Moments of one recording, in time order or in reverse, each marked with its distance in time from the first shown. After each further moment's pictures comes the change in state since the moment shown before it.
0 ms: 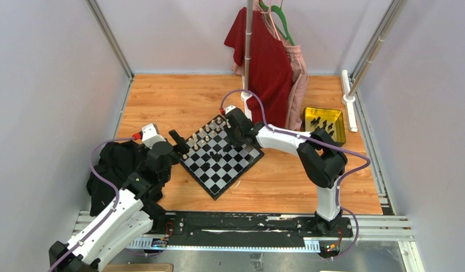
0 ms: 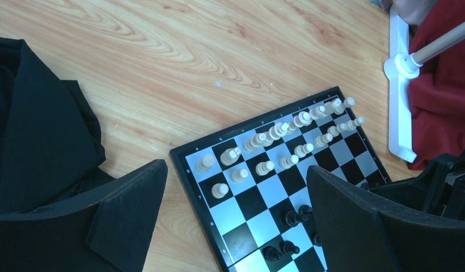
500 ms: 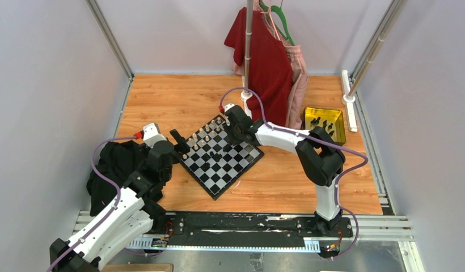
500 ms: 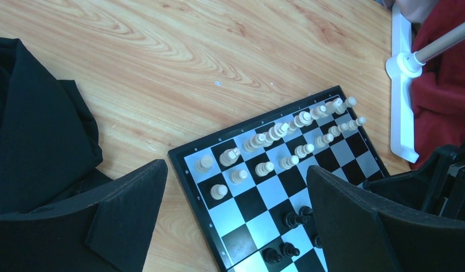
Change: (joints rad) left arm 0.000 0.025 -0.001 0.021 0.000 0.000; right arm -0.018 0.027 0.038 0.000 -0.040 -0.014
